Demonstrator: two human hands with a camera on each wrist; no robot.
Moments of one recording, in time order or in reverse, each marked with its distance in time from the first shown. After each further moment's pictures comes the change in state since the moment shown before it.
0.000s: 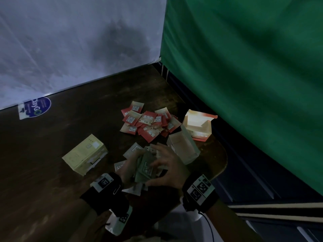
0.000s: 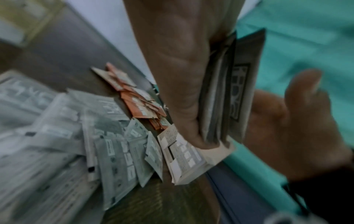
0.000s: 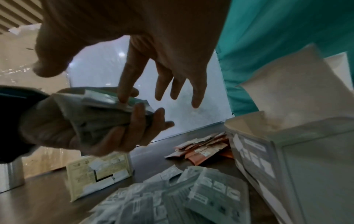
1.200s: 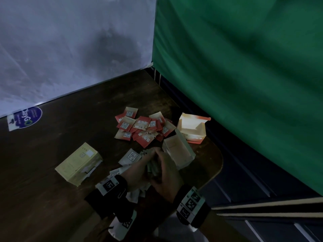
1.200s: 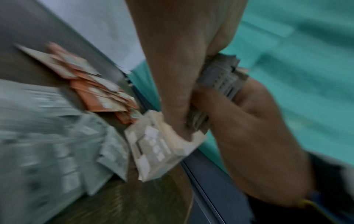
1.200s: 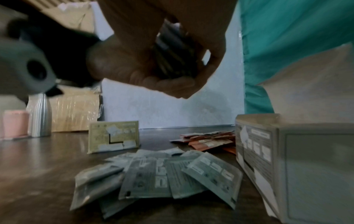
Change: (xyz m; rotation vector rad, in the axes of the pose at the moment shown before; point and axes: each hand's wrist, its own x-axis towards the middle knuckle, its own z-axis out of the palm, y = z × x) left_hand 0.008 0.002 0.029 0.155 -0.163 0.052; right_hand -0.008 0.003 0.037 -0.109 0.434 0.078
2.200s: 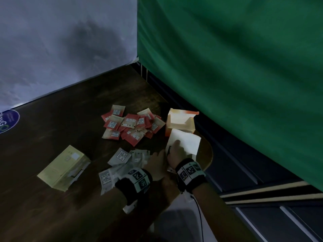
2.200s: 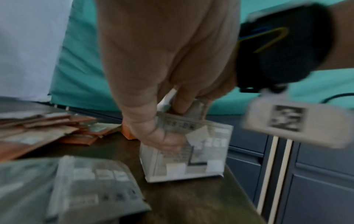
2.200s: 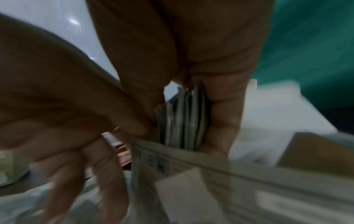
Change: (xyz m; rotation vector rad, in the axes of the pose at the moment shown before) left_hand 0.107 -0.051 0.011 1.435 0.086 0.118; right_hand 0.059 0.045 -0.037 -0.369 -0.352 0.734
